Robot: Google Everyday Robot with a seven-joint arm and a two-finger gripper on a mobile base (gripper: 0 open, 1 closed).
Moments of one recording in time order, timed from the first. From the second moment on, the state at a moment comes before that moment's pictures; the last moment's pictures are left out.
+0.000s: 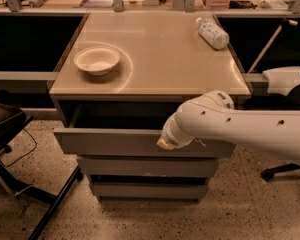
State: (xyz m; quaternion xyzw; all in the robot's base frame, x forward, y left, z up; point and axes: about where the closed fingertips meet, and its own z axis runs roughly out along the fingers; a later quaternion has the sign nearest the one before) arm 0.563 -0.051 0.651 -0.53 0.81 0.02 0.25
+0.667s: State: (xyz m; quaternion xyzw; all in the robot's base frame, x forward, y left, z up) arm 0.544 -0.053 0.651 -0.52 0.81 0.02 0.25
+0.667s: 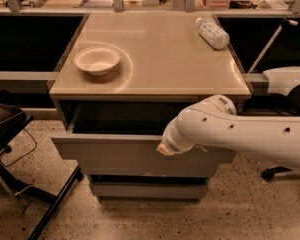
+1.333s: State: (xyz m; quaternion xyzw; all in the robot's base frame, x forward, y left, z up) arm 0.524 -0.055 0.650 -0.52 0.82 0.02 0.24
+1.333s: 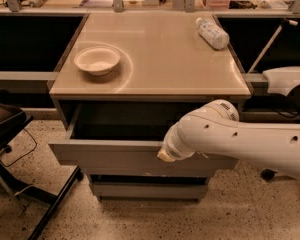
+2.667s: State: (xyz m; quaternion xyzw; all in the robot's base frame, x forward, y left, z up) arm 0.494 -0.061 0.650 -0.52 0.83 0.02 0.22
